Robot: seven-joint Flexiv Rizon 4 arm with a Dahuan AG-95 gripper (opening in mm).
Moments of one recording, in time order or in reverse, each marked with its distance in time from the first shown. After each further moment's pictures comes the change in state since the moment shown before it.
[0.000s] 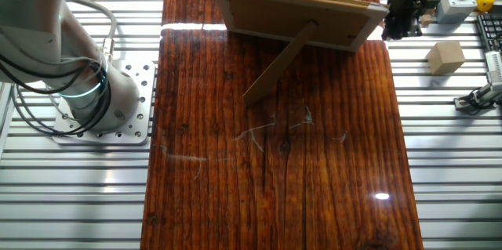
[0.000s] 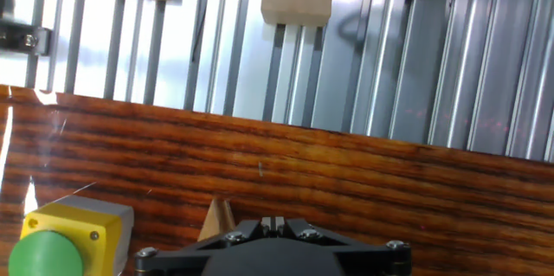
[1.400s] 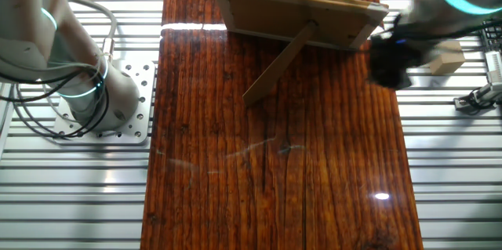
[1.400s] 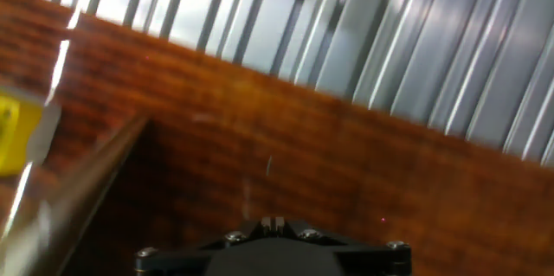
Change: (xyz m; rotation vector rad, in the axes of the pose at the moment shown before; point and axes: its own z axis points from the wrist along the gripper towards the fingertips) arm 0.088 -0.099 -0.003 -0.066 0.003 -0.222
